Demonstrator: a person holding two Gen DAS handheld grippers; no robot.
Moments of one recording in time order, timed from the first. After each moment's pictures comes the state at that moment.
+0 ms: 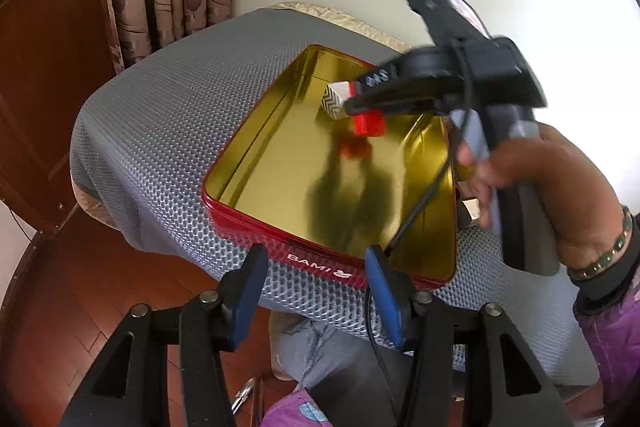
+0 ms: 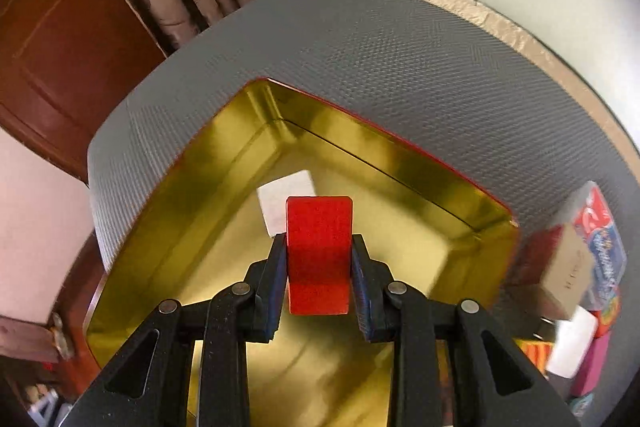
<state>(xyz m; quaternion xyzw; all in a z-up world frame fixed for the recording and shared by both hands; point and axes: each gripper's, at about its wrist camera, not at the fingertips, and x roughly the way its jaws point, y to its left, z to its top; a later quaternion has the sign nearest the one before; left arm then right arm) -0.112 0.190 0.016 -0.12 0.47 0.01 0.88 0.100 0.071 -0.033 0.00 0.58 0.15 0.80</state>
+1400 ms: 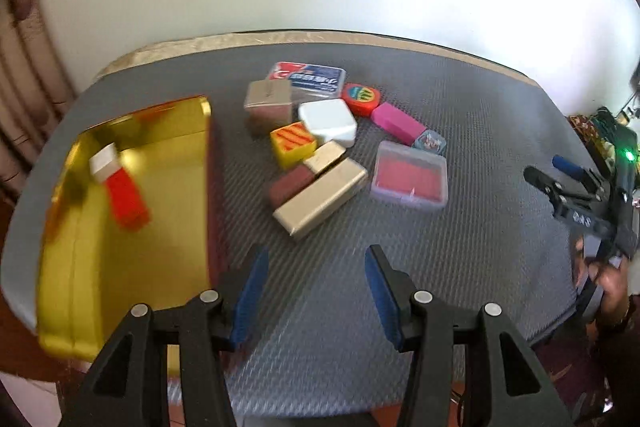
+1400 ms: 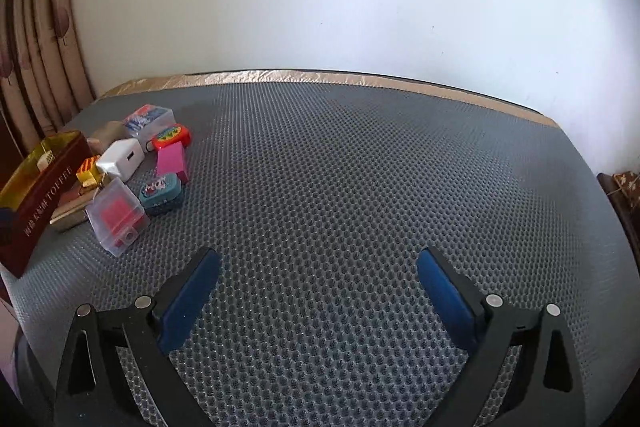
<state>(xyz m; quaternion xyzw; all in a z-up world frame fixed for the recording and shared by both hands) -0.051 0.013 0.008 0.08 0.47 -0.20 0.85 -0.198 -0.275 -0.017 0.06 0.38 -0.15 0.91</state>
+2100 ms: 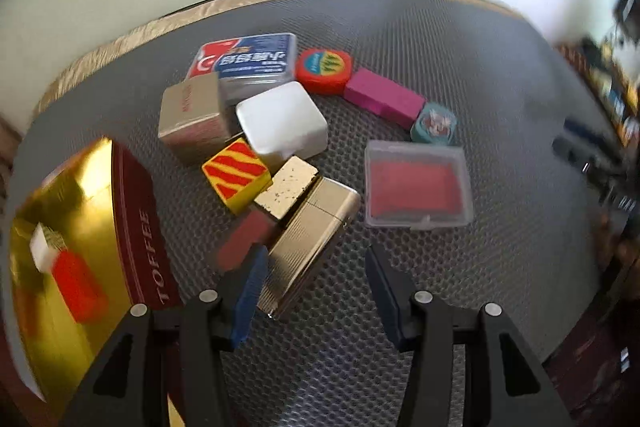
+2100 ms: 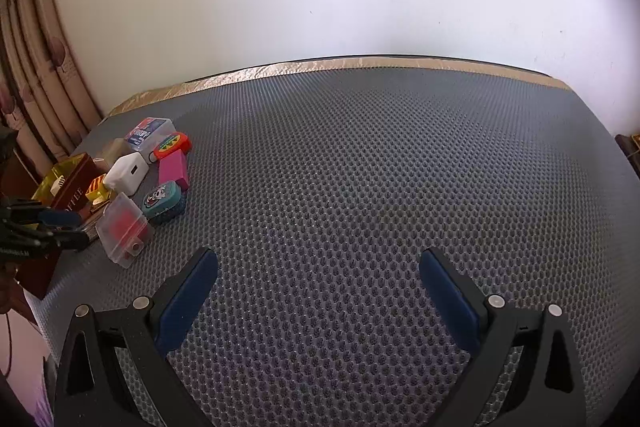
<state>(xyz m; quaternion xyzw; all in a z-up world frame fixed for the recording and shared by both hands) 0.009 -0.038 -0.026 0.19 0.53 -0.25 0.79 -0.191 -0.291 -0.032 0.13 0.39 -0.13 0.90</state>
